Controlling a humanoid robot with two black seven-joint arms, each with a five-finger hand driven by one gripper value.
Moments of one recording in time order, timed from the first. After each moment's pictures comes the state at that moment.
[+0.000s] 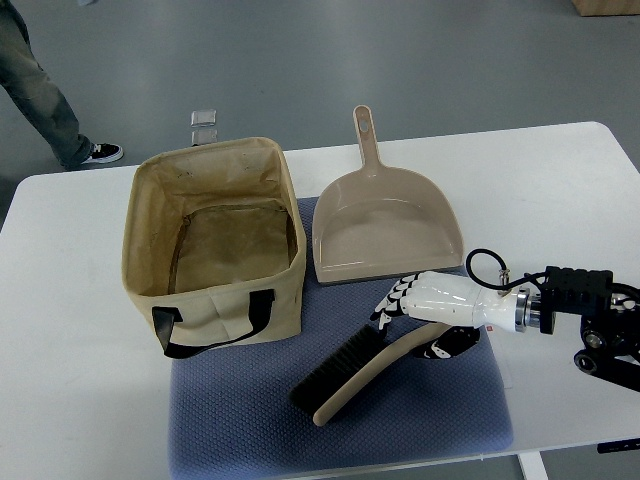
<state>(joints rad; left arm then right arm) 0.02 0.00 0.03 -0.12 -0.06 -0.02 -0.04 0.67 -0.63 0.21 1.33 -1.79 -0.14 0.46</state>
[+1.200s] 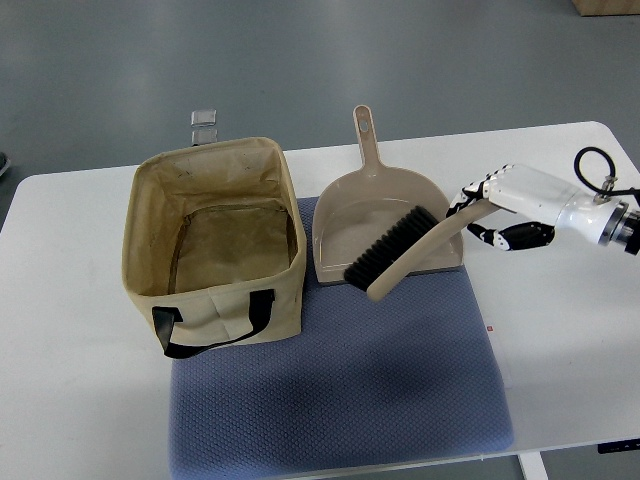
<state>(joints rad) 0.02 0.00 0.03 -0.12 -0.06 -0.02 -0.04 0.82 -0.89 0.26 1.31 -1.50 -0.29 0.49</state>
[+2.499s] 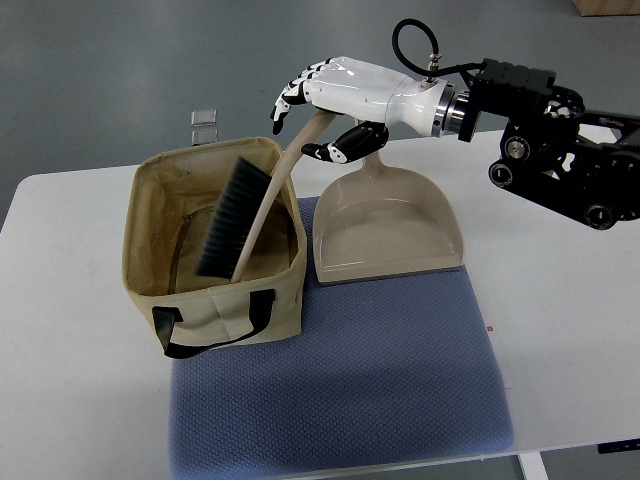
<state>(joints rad) 0.02 0.00 0.03 -0.12 -0.06 -0.02 -0.04 1.21 -0.41 0.26 1.14 -1.55 -0.11 0.44</state>
